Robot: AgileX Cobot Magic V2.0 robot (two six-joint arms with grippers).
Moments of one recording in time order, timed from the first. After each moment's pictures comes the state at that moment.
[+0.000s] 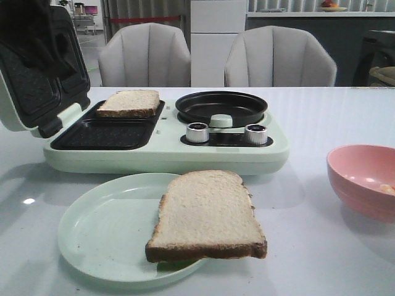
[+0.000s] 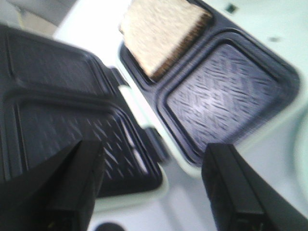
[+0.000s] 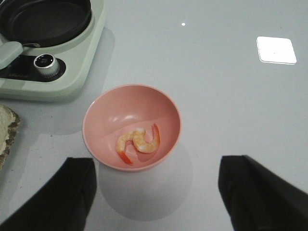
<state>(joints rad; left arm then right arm) -0.62 1.36 -0.97 0.87 0.62 -0.38 0.03 0.55 -0.58 0.01 0.67 0.03</state>
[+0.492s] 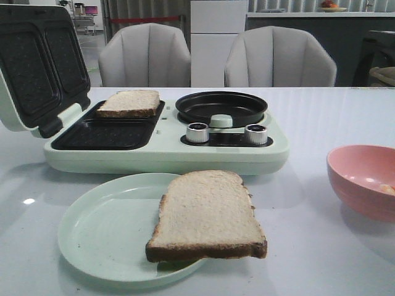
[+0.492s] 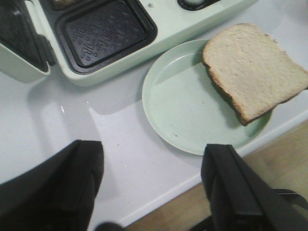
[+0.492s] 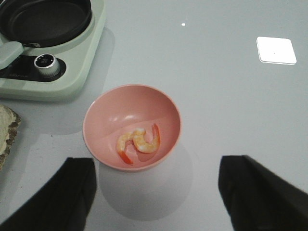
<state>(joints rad) -0.77 0.82 -0.75 0.30 0.83 -0.35 0.03 0.55 -0.58 0.01 0.67 0.03</state>
